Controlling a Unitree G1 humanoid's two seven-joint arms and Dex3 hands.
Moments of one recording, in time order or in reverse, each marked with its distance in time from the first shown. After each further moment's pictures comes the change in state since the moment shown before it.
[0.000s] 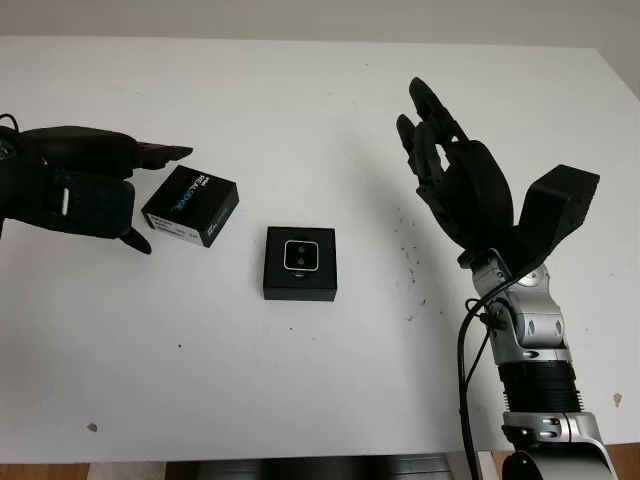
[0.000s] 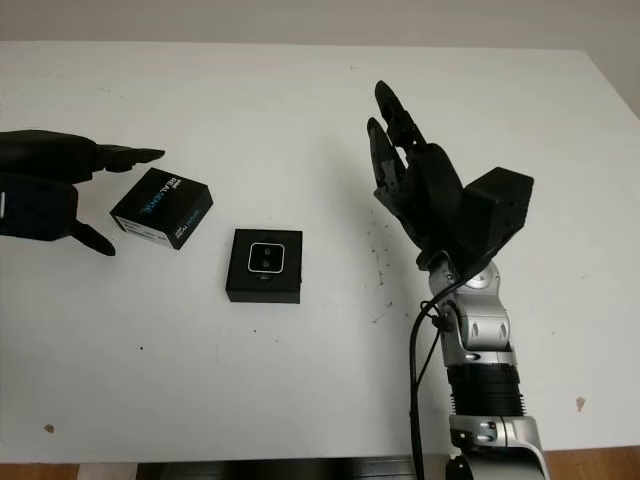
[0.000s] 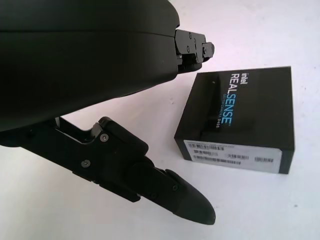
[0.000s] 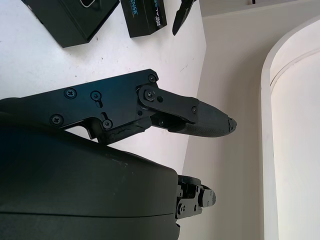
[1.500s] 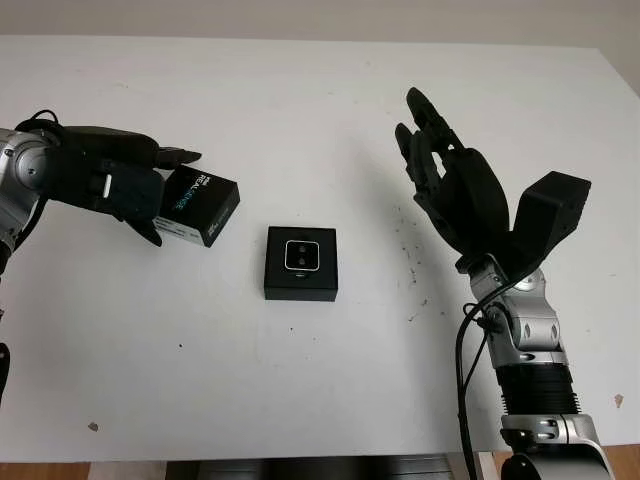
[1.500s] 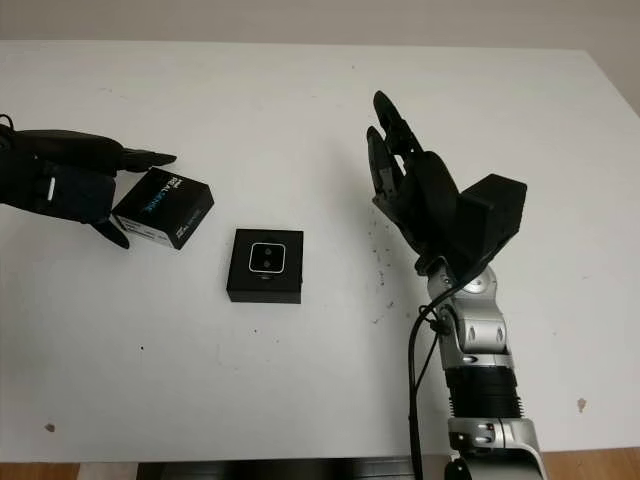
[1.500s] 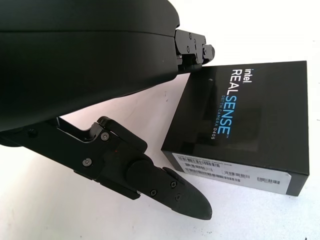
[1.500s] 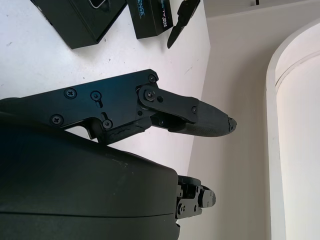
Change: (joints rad) left arm -0.192 -0.126 -0.119 0.305 0.074 -0.019 0.045; right arm 0.010 0.007 0.001 0.036 -0.011 -0.036 0.017
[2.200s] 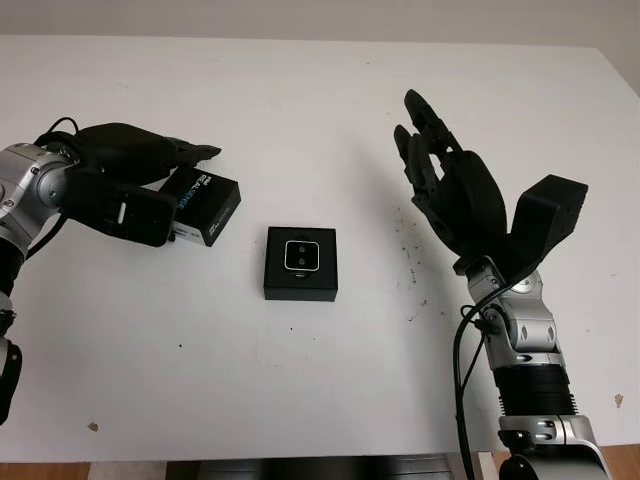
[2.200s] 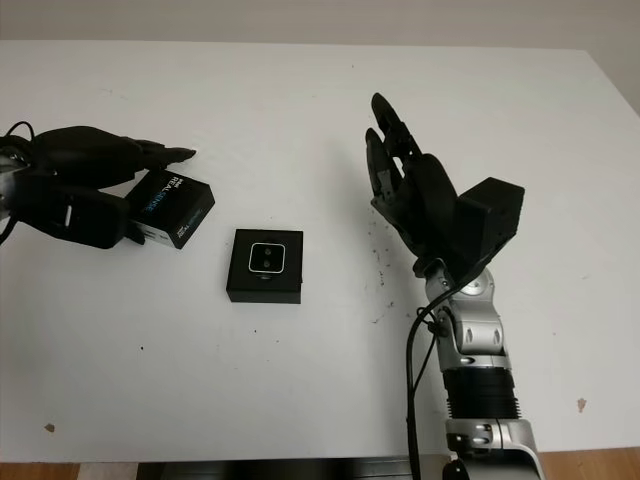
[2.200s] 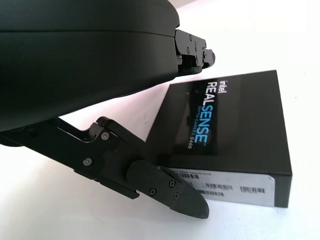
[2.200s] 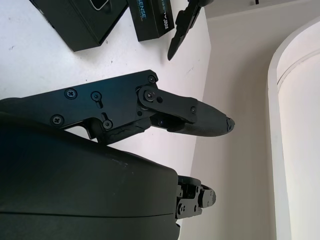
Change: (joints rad) left arm -0.007 -0.040 -0.042 0.110 0.070 -0.171 0.256; right arm 0.006 0.015 0.001 0.007 -0.001 0.007 -0.009
